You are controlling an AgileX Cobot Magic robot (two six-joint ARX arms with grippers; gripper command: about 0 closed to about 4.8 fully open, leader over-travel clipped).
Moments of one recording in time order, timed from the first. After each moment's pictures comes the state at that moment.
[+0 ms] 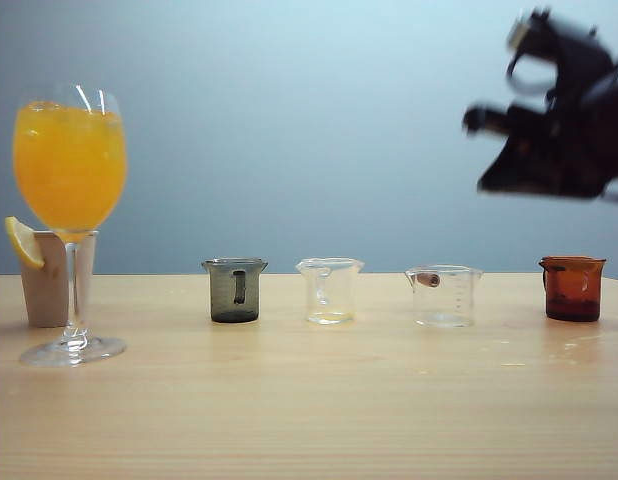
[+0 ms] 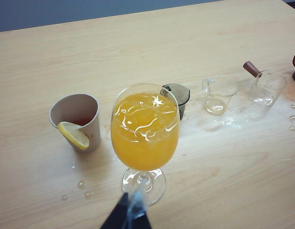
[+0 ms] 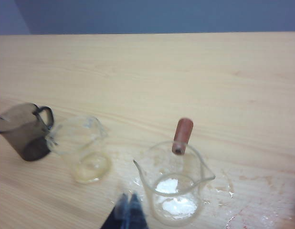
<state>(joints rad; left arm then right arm) -0.42 0.47 0.86 -0.79 -0.06 -0.02 0.43 1.21 0.36 0.66 0.02 0.16</state>
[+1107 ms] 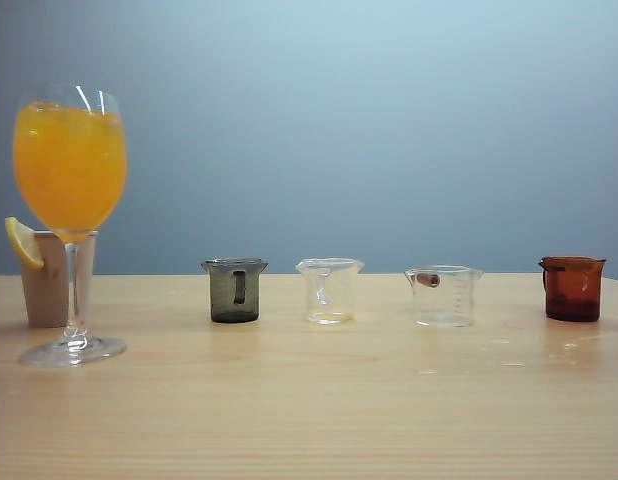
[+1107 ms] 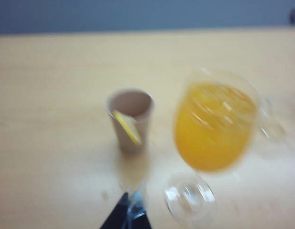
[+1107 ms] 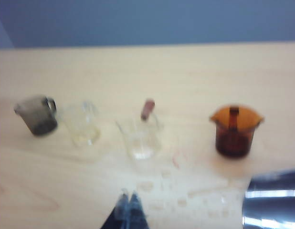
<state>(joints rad) -0.20 0.19 0.55 -0.60 -0.06 -0.02 0.43 0.21 0.27 -0.22 0.11 0.15</state>
